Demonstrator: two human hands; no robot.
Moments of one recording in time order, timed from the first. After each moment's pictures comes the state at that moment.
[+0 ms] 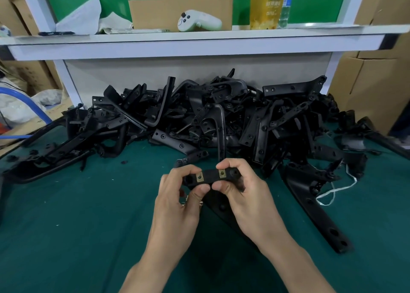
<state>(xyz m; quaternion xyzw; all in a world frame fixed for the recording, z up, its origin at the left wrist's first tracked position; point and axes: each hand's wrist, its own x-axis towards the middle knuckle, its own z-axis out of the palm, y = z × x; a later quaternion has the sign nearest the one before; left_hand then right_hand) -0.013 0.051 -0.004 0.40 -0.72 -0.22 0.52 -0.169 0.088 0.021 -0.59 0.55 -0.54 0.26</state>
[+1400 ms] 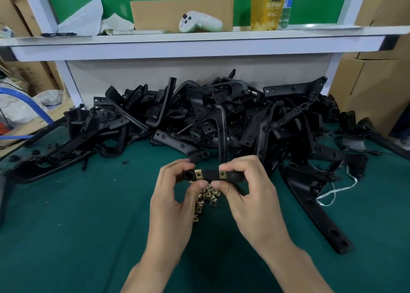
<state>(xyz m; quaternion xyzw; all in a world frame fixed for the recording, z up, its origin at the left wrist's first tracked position) -0.016 0.051 0.007 0.37 -0.67 -0.26 0.58 -0.162 0.093 0.026 -0.64 0.52 -0.57 0.03</state>
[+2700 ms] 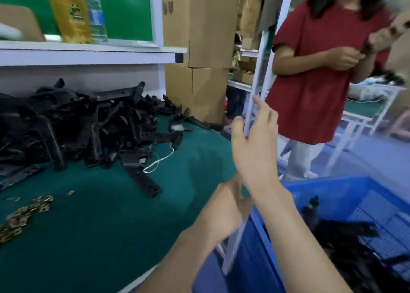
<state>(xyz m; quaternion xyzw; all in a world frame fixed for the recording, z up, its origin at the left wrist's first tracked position) -0.261 0.295 0.036 0.14 -0.88 -0.42 0.15 -0.332 0.338 0.124 -0.31 0.76 -0.51 -0.25</state>
